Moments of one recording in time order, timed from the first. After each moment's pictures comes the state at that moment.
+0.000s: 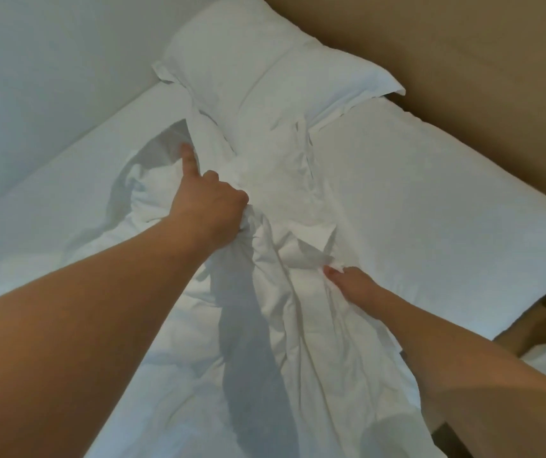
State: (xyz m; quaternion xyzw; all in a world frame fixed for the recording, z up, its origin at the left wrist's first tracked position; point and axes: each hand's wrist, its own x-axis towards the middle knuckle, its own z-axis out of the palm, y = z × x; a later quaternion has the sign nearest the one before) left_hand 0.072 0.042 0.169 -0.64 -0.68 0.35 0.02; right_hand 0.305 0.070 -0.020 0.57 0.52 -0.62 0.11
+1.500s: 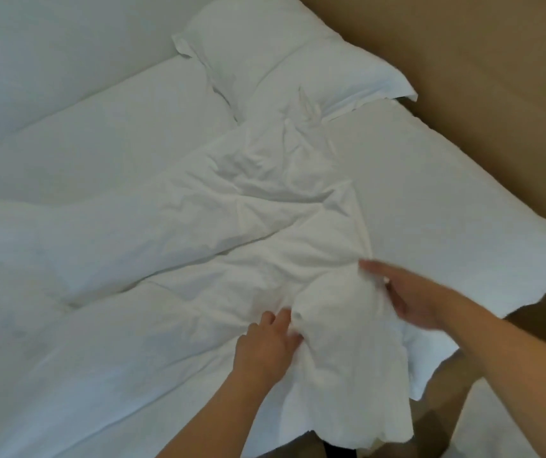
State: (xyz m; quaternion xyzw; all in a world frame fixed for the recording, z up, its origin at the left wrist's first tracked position) left_hand 0.233 -0.135 -0.005 -0.45 -0.83 0.03 -0.33; right_hand 0.386 0.073 0.065 0.52 0.41 -0.74 0.10
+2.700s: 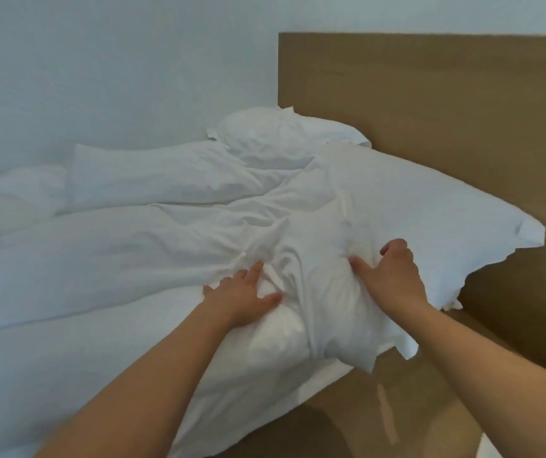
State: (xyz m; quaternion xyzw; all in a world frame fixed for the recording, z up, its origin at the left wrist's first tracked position) left_hand 0.293 -0.245 -0.123 -0.46 -0.87 -0.07 -0.19; right_hand 0.509 -0.110 -0.076 0.57 0.75 -0.24 -0.26
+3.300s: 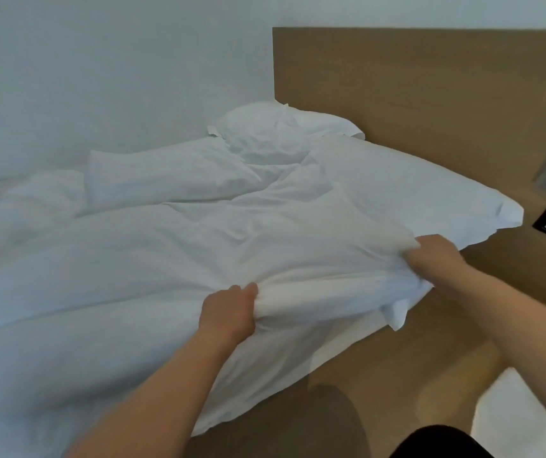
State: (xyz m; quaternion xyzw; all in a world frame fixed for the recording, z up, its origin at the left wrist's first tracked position) left_hand 0.338 -0.312 -0.096 -0.50 -0.86 0.06 -0.02; right_hand 0.575 -0.097 -0.033 0.59 0.73 -0.30 -0.16
